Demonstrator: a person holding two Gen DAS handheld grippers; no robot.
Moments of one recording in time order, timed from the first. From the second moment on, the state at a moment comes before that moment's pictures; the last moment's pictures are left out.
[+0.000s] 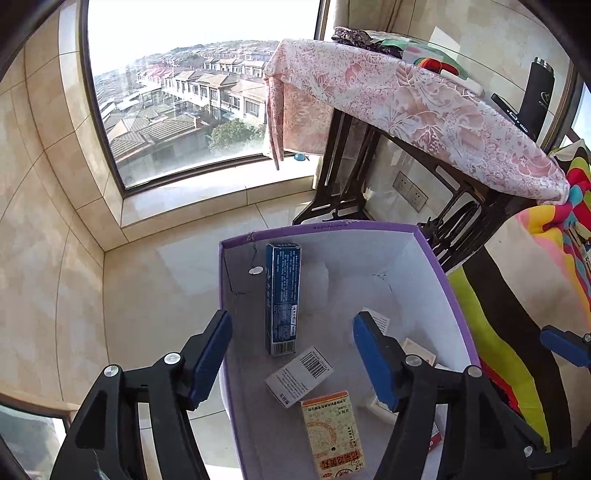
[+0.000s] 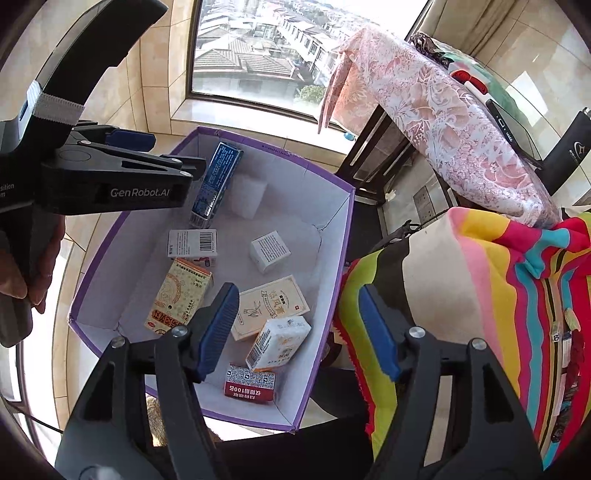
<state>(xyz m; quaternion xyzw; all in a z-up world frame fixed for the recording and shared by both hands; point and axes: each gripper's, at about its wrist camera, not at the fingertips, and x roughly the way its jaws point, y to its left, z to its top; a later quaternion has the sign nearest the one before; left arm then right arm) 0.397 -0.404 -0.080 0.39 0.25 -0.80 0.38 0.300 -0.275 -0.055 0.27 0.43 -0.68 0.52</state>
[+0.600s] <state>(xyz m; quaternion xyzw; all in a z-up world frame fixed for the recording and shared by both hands) 0.234 -0.280 -0.001 0.41 0.16 -0.88 0.18 0.156 -0.116 0.028 0.28 0.31 -0.81 0.41</state>
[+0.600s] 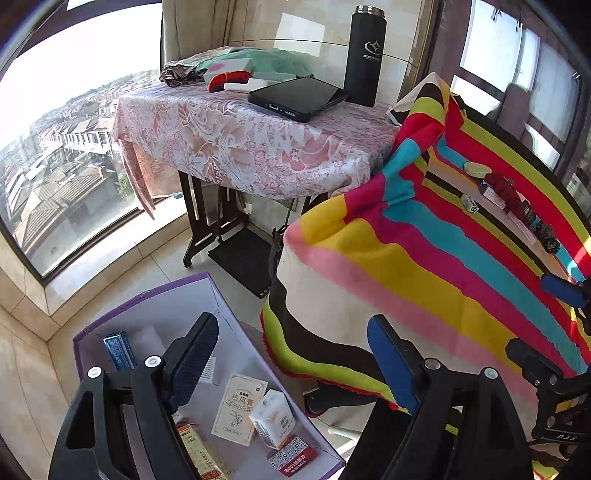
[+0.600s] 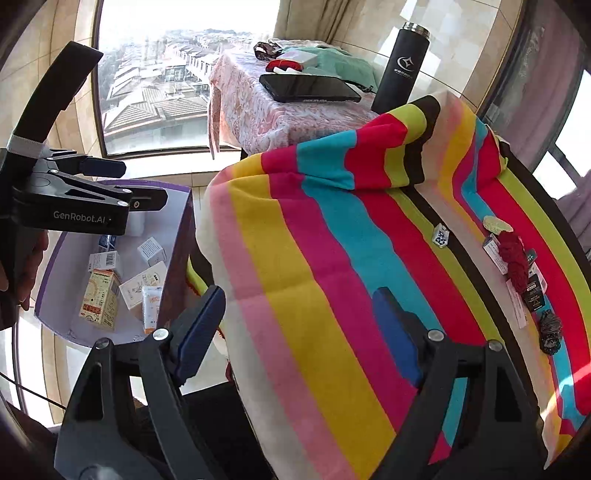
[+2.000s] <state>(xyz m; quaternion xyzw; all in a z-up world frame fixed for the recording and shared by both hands) -0.018 -0.157 -0.022 0.42 0.08 -0.90 0.05 -0.109 0.043 0.001 0.41 0.15 -0.86 0.25</state>
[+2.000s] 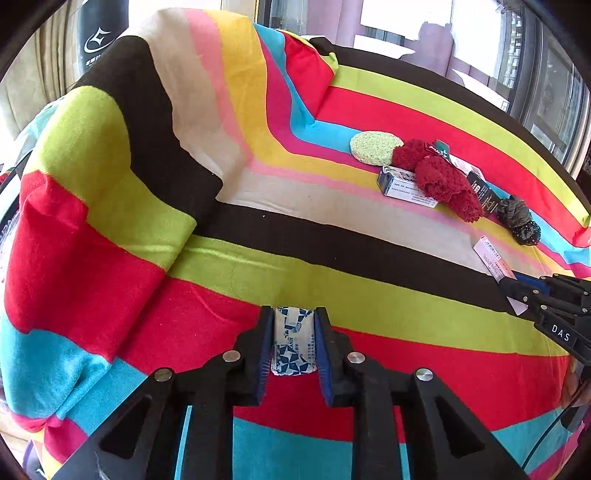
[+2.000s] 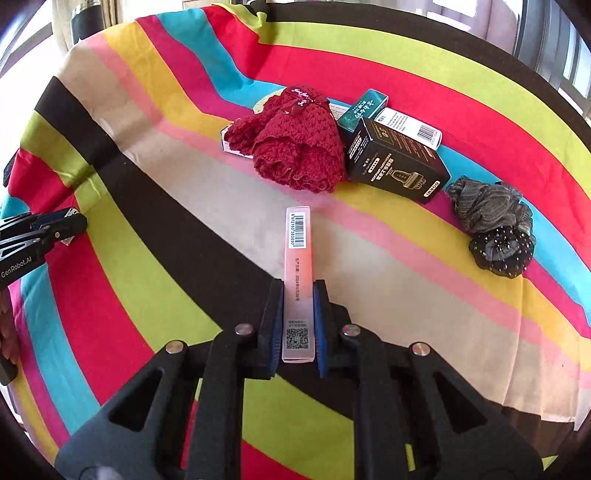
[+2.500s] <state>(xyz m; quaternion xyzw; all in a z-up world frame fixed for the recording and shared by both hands) 0.084 -0.172 -0.013 0.39 0.10 -0.91 0.04 0.001 0.068 0.015 0.39 0.11 -0.88 0.24</state>
